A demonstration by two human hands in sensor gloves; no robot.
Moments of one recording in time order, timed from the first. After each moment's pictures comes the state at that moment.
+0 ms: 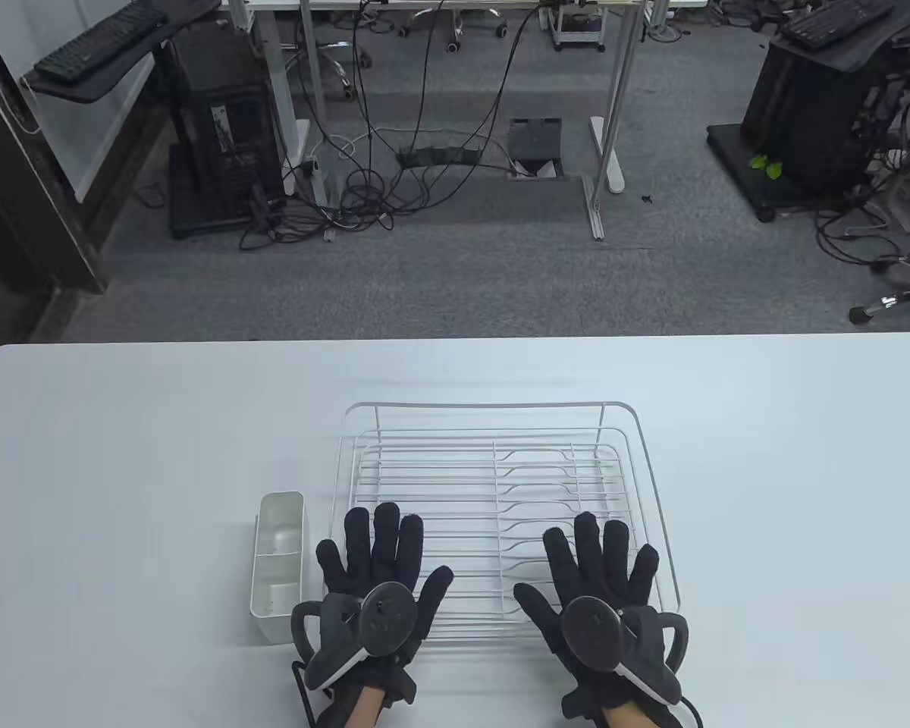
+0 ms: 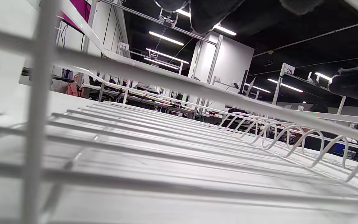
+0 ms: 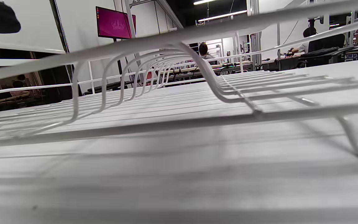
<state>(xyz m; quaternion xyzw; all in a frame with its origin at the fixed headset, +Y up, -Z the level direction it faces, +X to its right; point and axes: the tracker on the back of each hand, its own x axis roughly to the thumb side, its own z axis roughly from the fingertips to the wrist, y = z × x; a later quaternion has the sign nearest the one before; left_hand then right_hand) -0.139 -0.726 -0.284 0.05 -0.12 0.10 0.99 0.125 -0.733 -0.260 0.06 -0.08 0.99 0.13</state>
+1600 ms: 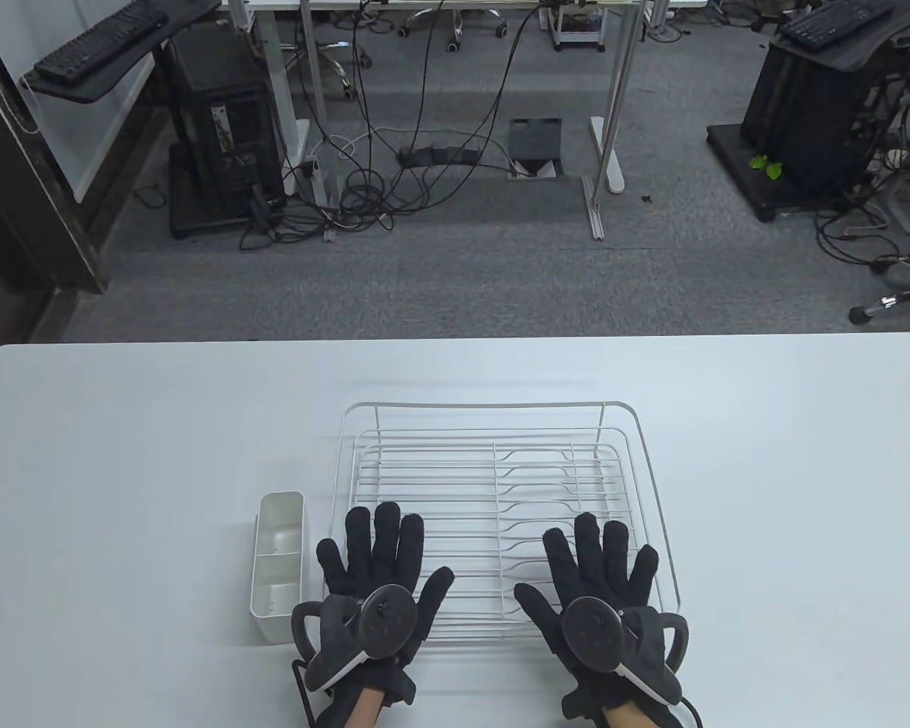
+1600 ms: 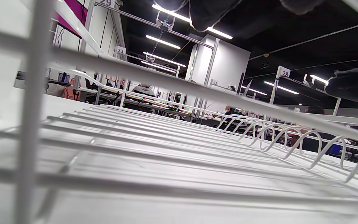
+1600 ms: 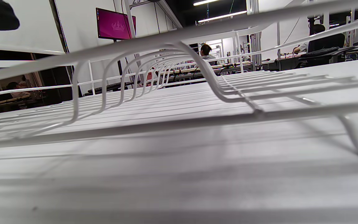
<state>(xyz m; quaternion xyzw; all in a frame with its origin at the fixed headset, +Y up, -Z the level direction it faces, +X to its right) -0.138 -0.727 -0.283 0.06 -0.12 0.10 0.99 0.126 -0.733 -0.260 0.06 -0.08 0.99 0.13</state>
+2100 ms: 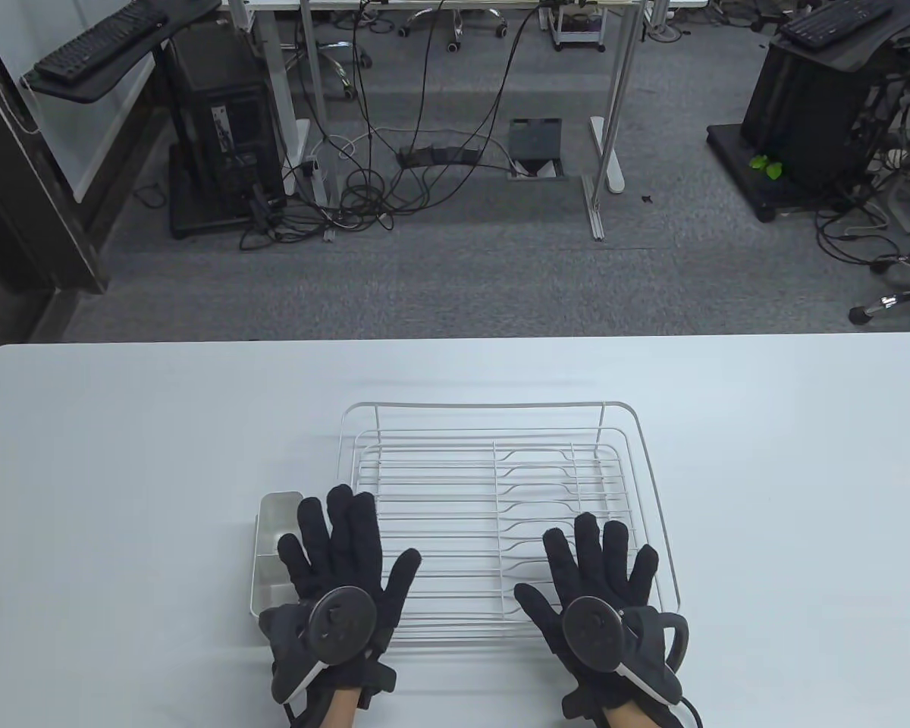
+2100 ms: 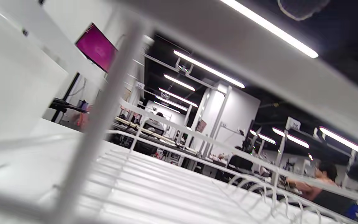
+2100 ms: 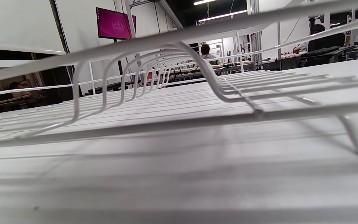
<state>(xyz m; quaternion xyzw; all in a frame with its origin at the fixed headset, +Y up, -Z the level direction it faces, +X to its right) -0.179 -0.699 -0.274 0.16 -0.06 0.19 0.97 0.126 -0.733 -0.260 0.06 -0.08 0.99 0.13</state>
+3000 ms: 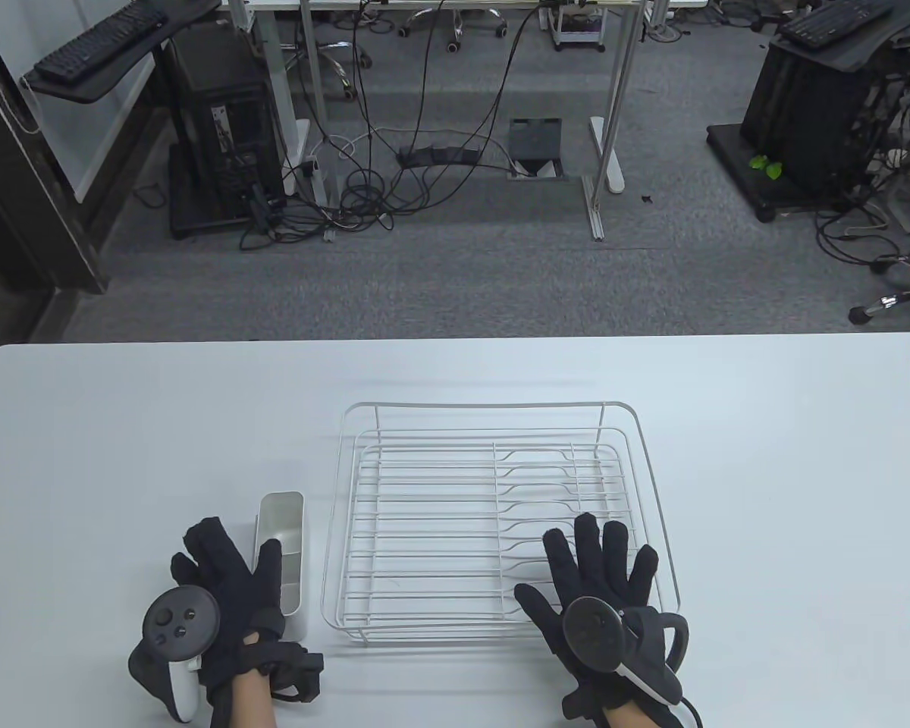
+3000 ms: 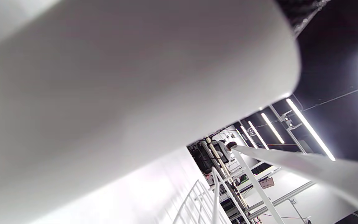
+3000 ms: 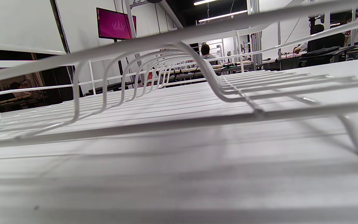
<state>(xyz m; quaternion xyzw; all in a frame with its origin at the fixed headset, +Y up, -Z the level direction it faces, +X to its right) -0.303 -0.747 -0.279 0.09 0.17 0.45 0.87 0.127 -0.733 -0.260 0.06 -0.08 0.99 0.13</state>
